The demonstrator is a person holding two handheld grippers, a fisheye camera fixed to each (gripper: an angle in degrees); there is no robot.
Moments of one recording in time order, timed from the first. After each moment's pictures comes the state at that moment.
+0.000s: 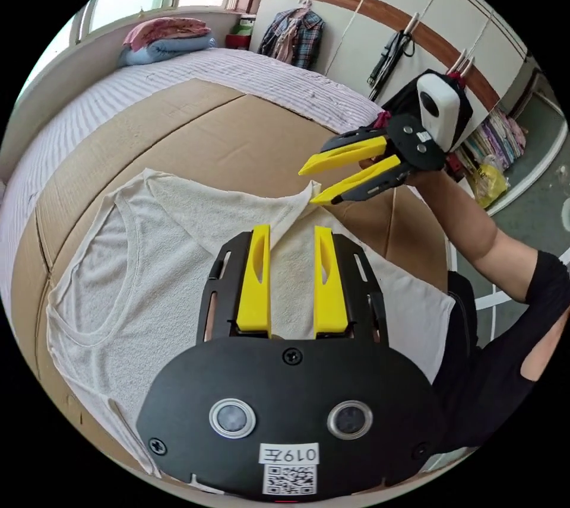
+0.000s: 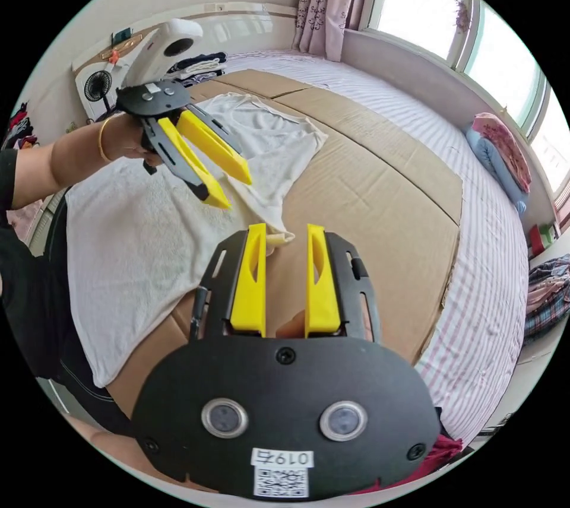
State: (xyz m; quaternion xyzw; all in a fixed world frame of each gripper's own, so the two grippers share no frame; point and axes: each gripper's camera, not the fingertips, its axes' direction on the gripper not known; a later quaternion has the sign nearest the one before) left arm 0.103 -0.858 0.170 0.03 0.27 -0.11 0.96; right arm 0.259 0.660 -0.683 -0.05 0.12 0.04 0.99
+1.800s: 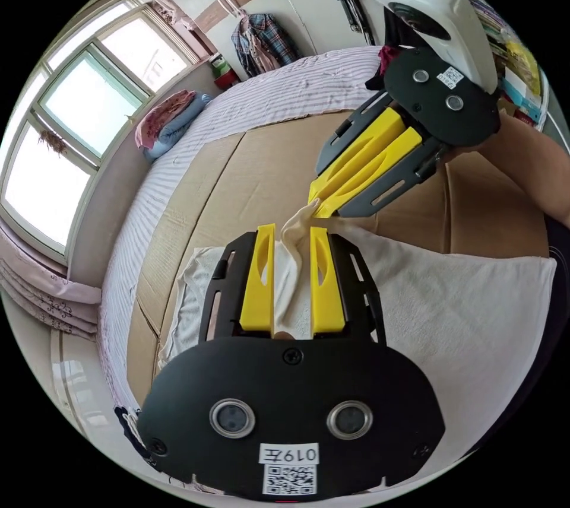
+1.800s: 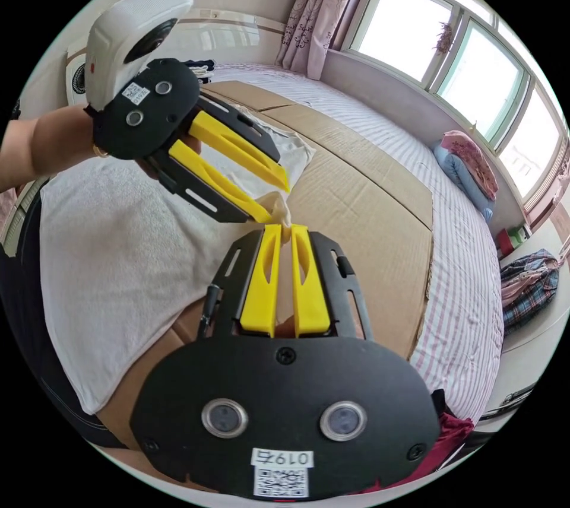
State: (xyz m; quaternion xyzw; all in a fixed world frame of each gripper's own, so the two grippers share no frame) left arm 0.336 -0.958 -0.058 0.03 0.01 0.07 1.00; right arm 0.139 0.663 -0.694 0.00 0.23 0.03 0.97
